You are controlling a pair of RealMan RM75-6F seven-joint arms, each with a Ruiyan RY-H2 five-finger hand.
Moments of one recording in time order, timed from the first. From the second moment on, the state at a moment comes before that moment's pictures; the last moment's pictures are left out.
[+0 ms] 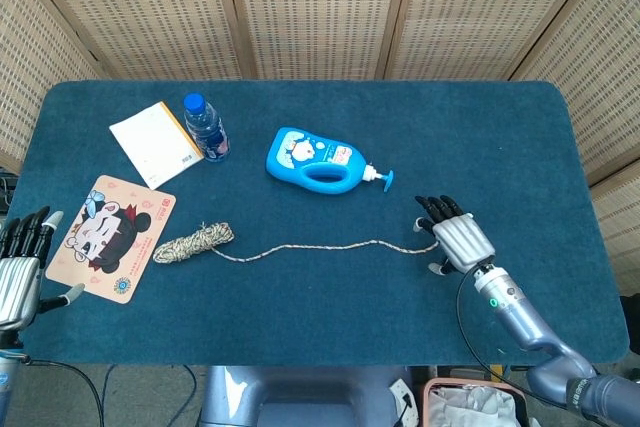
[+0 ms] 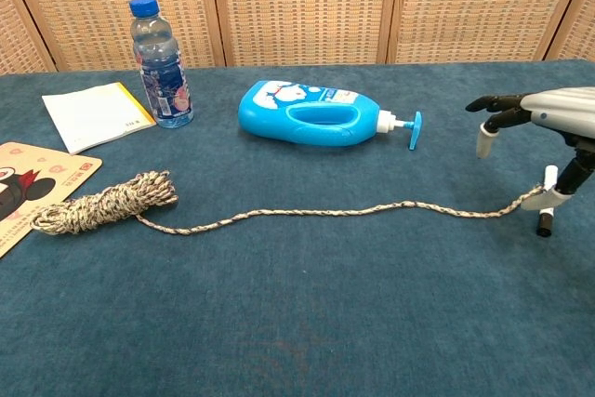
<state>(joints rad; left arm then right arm) -0.11 -1.15 -0.08 -1.70 1.44 1.48 0.16 0.55 -1.36 0.14 -1.40 -1.44 0.92 -0.09</state>
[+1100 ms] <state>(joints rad) -0.13 -1.16 -0.09 -1.68 1.40 1.44 0.18 0.67 -1.57 0.12 -1.16 -1.31 0.77 -0.07</state>
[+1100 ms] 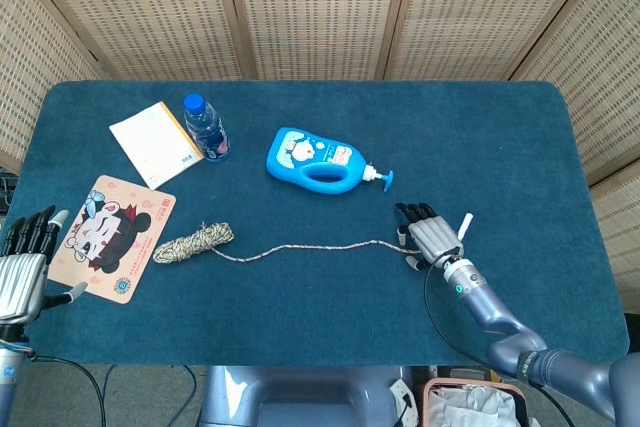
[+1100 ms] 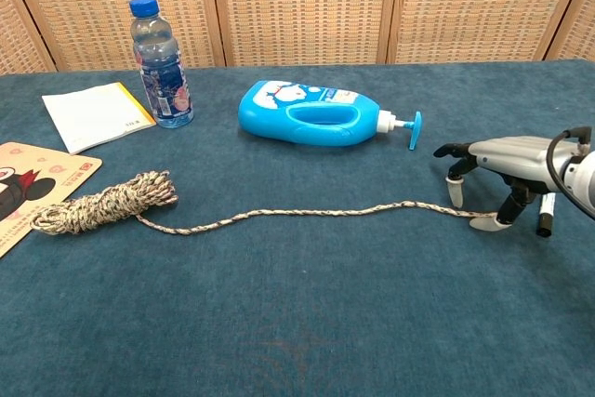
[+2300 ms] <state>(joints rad) -0.14 -1.17 -0.08 -1.67 1.40 1.43 0.18 0.68 -1.58 0.10 -1.14 -1.32 0.80 -0.03</state>
